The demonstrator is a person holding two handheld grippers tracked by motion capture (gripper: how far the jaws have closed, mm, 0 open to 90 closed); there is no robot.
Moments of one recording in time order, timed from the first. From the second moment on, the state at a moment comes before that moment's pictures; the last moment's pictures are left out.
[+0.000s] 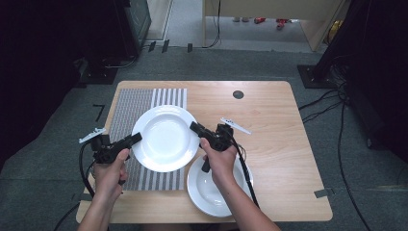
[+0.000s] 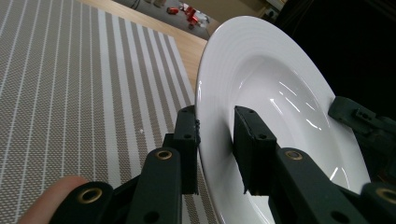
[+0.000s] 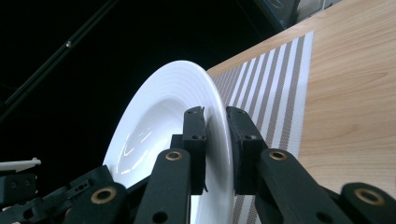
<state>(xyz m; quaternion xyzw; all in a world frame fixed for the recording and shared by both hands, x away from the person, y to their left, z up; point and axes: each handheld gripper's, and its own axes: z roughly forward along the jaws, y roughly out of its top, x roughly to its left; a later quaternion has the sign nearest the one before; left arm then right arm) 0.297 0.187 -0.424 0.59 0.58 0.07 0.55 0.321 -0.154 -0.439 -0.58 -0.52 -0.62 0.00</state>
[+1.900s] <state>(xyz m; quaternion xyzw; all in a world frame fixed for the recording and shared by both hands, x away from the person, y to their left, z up) 0.401 0.253 -0.488 0.53 0.67 0.07 0.51 0.441 -0.070 -0.501 -0.65 -0.54 -0.54 0.05</state>
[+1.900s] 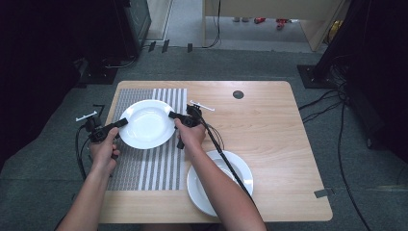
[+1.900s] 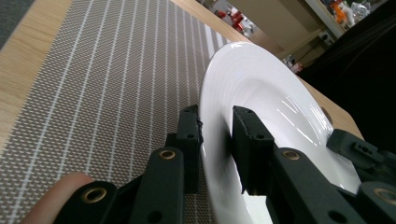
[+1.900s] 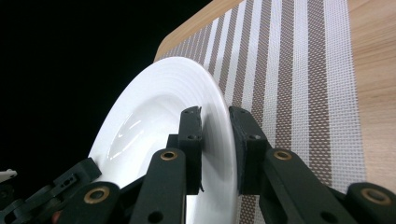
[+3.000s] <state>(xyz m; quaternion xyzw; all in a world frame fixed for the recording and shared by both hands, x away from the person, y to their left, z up) 0.400 0.237 -0.486 0.60 0.65 0.16 0.42 0.447 -0.070 -0.498 -0.60 -0.63 -0.48 -0.08</state>
